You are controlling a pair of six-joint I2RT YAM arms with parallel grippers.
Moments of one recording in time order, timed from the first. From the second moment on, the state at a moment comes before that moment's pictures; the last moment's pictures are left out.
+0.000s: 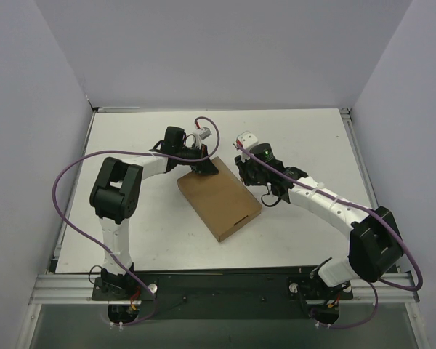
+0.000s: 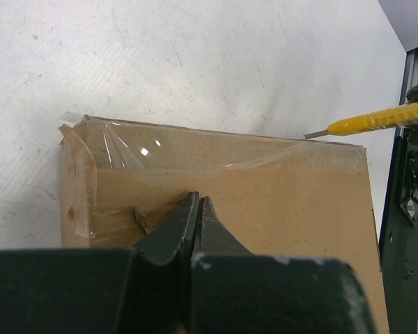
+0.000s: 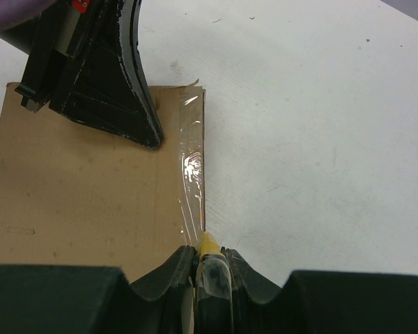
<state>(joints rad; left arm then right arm) -0.36 2.06 1.30 0.05 0.88 -0.11 0.63 1.45 0.99 -0.18 0.11 -0.05</state>
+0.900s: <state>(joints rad) -0.36 2.06 1.30 0.05 0.88 -0.11 0.62 1.45 0.96 -0.19 0.10 -0.06</state>
